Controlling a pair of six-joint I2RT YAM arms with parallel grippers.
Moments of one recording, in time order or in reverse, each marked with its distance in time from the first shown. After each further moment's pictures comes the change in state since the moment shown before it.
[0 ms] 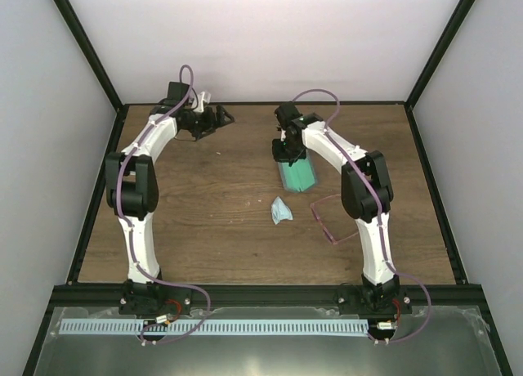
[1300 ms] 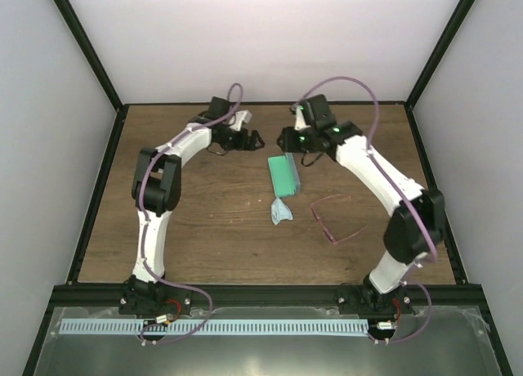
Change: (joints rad) left arm -0.167 0.143 0.016 0.033 -0.050 0.197; right arm 0.020 -0.446 -0.296 0.256 -0.113 0.024
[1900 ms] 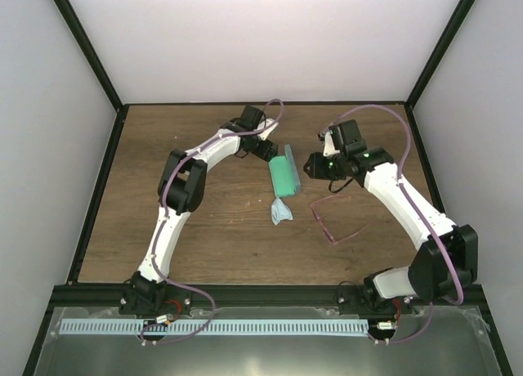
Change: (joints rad) left arm -0.194 0.192 0.209 -0.008 -0.370 0.307; right arm -0.131 -0.338 -0.389 -0.059 -0.064 -0.018
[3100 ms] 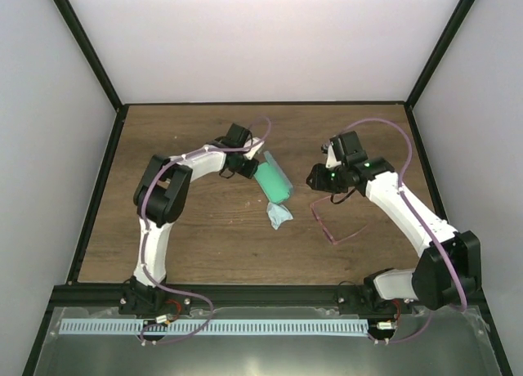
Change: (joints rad) left arm 0.007 -0.262 -0.483 0.151 0.024 -0.029; right arm -0.002 -0.064 -0.116 -0.021 -0.009 0.064
